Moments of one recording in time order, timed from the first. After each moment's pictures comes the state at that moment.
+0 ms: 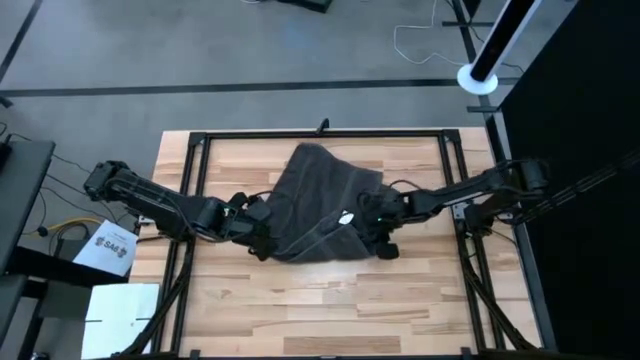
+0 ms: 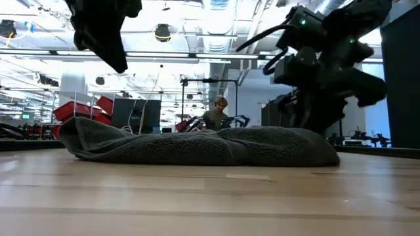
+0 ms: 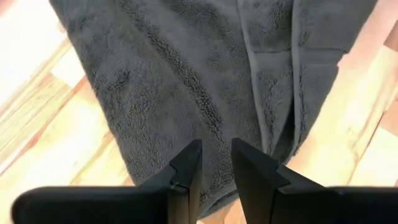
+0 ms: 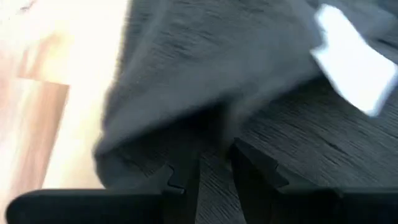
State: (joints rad) left arm -0.32 1.31 1.04 -0.91 -0.47 -0.83; right arm 0.04 1.55 0.70 -0.17 -0.12 -0.15
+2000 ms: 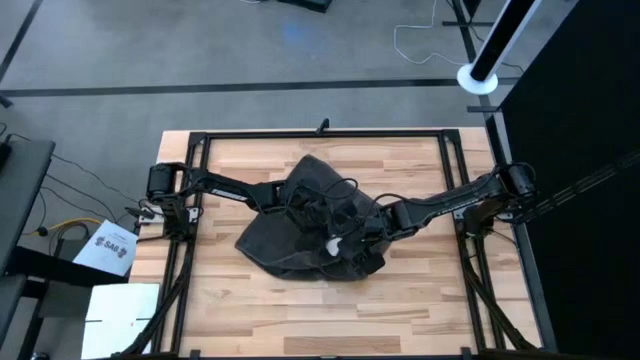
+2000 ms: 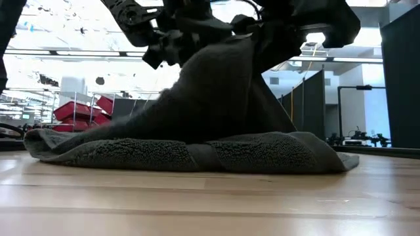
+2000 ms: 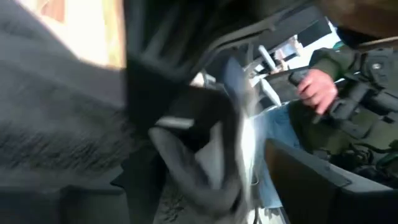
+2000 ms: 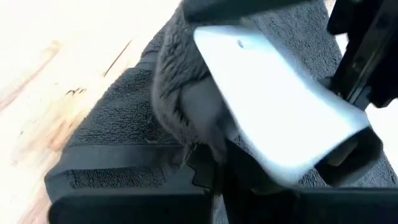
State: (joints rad) left arm 0.08 1.81 1.04 0.29 0.83 -0.53; right arm 0.22 1.64 1.18 -0.46 0.11 -0.45
